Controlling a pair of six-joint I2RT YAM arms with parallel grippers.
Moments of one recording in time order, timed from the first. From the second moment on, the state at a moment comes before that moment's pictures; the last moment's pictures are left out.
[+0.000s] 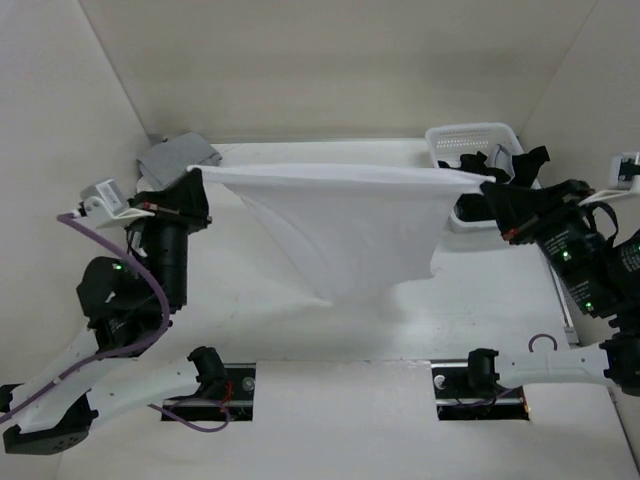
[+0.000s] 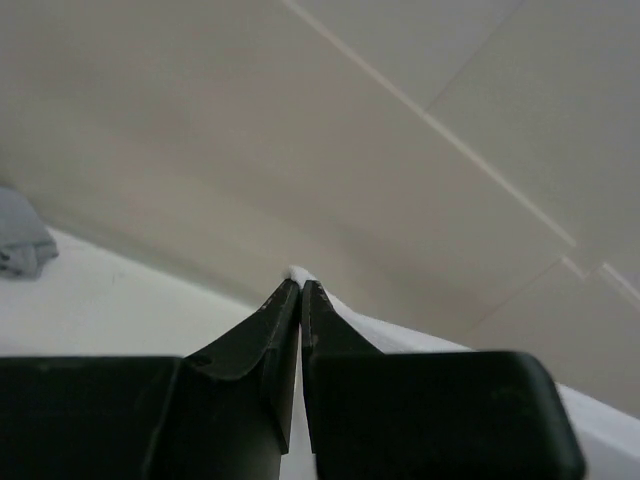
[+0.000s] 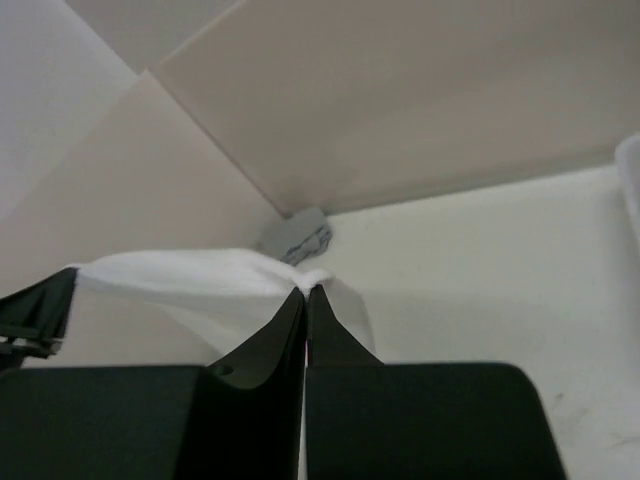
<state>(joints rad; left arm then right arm) -1.03 0.64 1.10 0.08 -1.02 -0.22 1.38 0.80 1.60 -0.63 1.03 0.45</state>
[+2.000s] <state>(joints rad) -1.01 0.54 0.65 -0.56 -0.97 -0.68 1.22 0.79 0.49 -0.47 0.27 0.84</state>
